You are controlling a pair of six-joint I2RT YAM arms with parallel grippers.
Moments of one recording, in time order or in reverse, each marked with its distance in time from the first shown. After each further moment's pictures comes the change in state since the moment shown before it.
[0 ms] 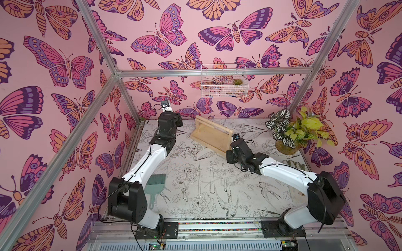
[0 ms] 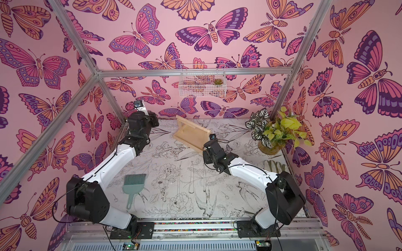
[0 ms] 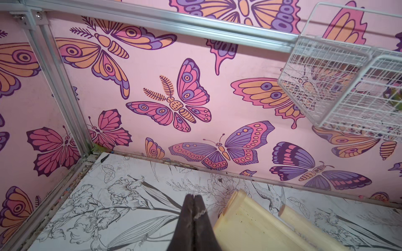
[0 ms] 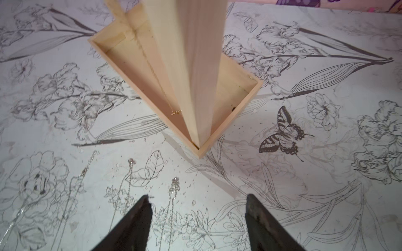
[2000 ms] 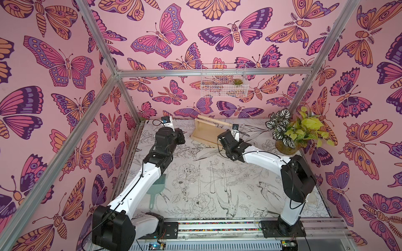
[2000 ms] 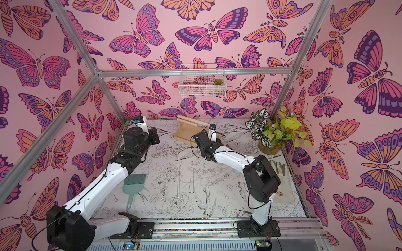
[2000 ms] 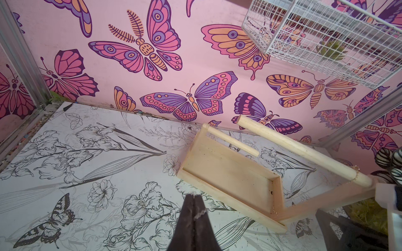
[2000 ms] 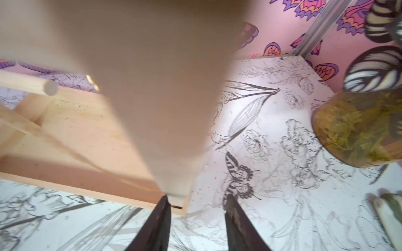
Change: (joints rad) left arm -0.056 -0.266 -0.231 -0.150 0.143 -0.111; right arm -0.009 0.276 0.277 -0.065 0.441 0.166
